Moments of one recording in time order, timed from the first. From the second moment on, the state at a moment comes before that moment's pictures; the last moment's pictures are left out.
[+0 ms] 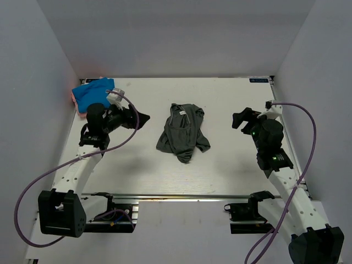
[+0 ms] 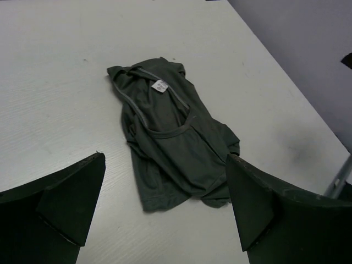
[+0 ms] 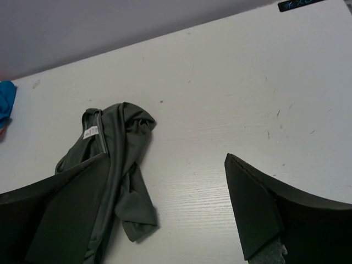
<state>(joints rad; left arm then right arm) -0.10 1.11 0.77 0.13 0.59 -0.26 0.22 0.79 0.62 0.02 0.12 0.36</state>
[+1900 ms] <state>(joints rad) -0.71 2.00 1.45 -0.33 0.12 -0.18 0.23 1.10 0.51 -0.02 -0.29 0.36</state>
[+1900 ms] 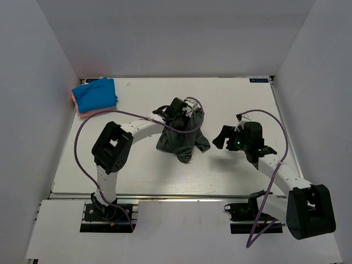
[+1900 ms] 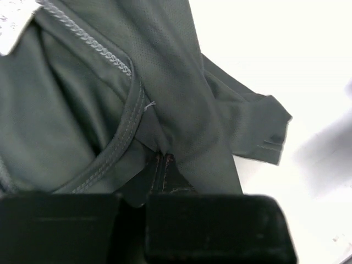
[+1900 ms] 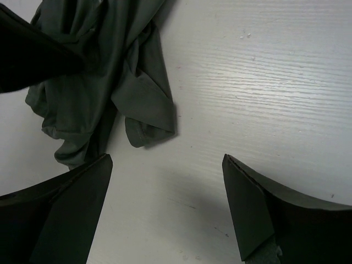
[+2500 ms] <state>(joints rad) -0.69 1.63 1.30 -0.25 0.02 -0.24 0.45 1.46 0.66 0.03 -0.21 0.32</state>
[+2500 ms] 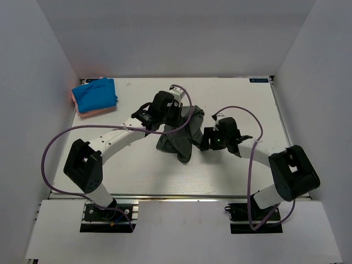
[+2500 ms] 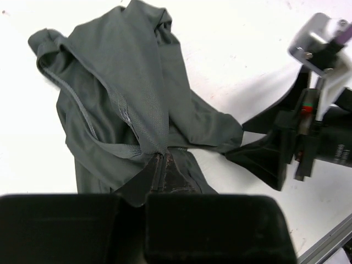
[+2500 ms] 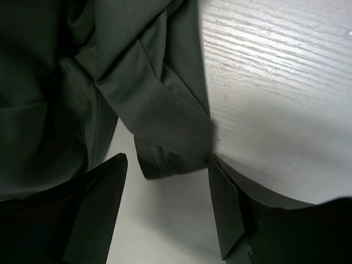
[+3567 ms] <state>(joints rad) -0.68 1.25 1.29 -0.37 -0.52 -0.22 0.52 0.84 0.88 -0.18 0.64 0.29</state>
